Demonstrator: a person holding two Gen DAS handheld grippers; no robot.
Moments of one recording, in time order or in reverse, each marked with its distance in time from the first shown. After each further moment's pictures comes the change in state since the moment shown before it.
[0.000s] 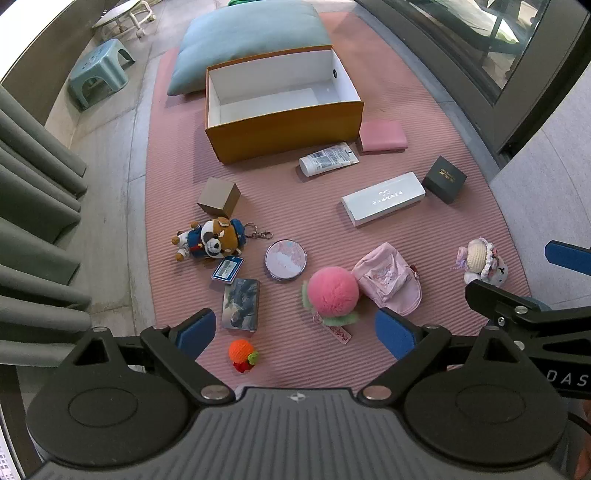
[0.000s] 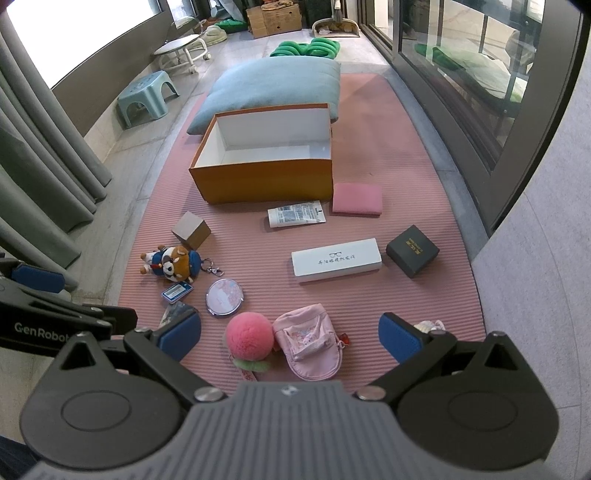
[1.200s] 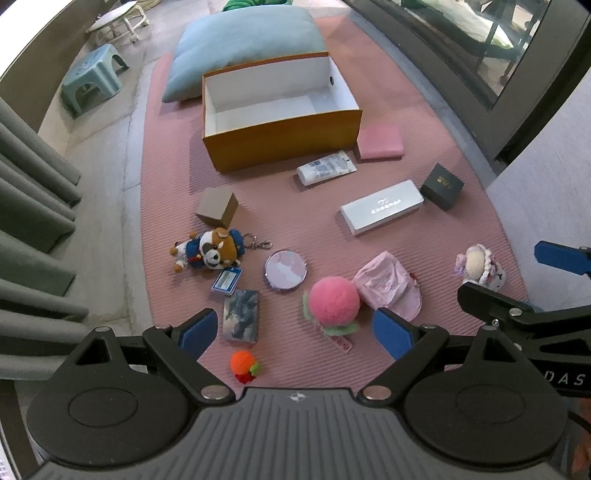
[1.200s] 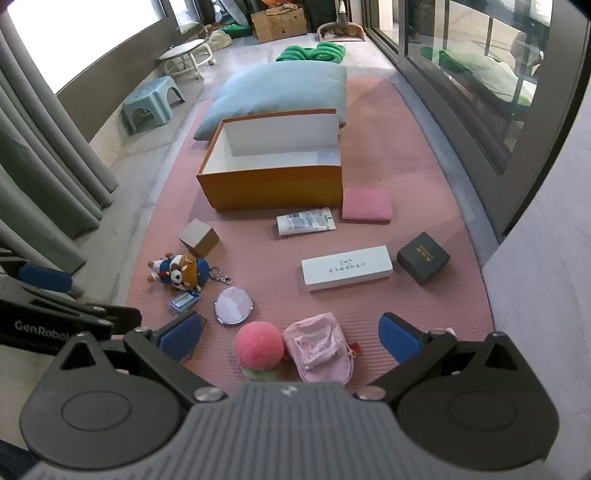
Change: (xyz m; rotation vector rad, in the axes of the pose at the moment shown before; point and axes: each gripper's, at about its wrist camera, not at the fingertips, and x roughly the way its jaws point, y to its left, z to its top) left arm 0.002 0.008 0.017 -0.059 -0.014 -0.017; right arm 0.004 0.006 0.012 -0.071 -0.017 0.077
